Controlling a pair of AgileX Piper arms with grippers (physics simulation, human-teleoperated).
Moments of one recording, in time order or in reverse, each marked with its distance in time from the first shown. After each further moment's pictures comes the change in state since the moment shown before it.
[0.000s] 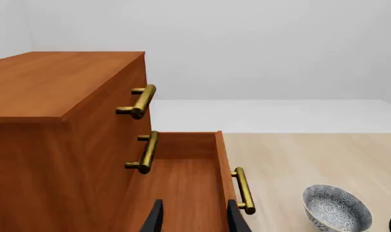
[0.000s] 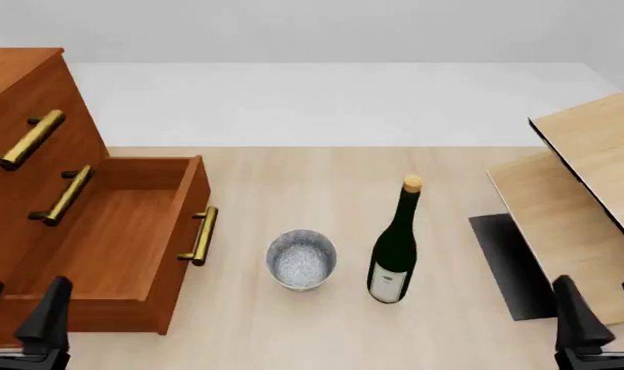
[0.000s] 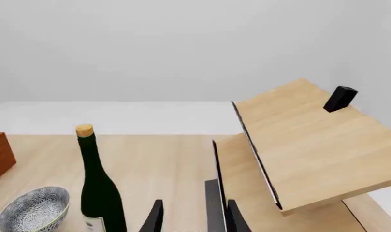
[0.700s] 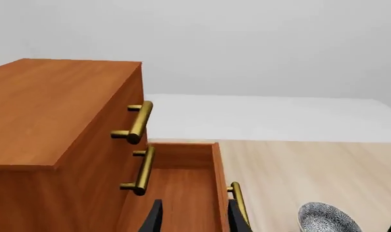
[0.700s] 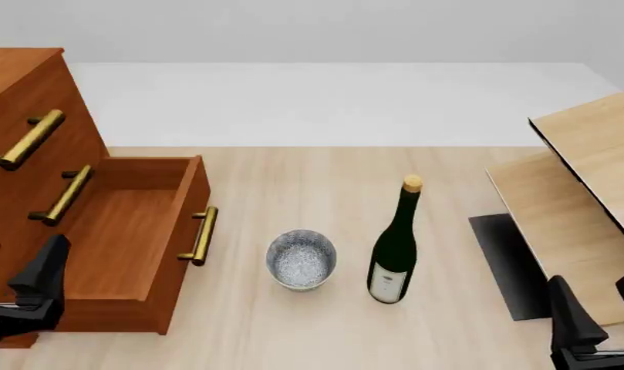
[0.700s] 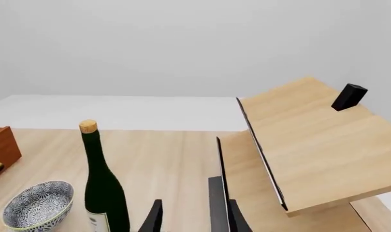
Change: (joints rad) left arm -0.007 0.278 -0.157 -0.082 -0.031; right arm 0.021 0.026 -0.004 -0.001 -0.004
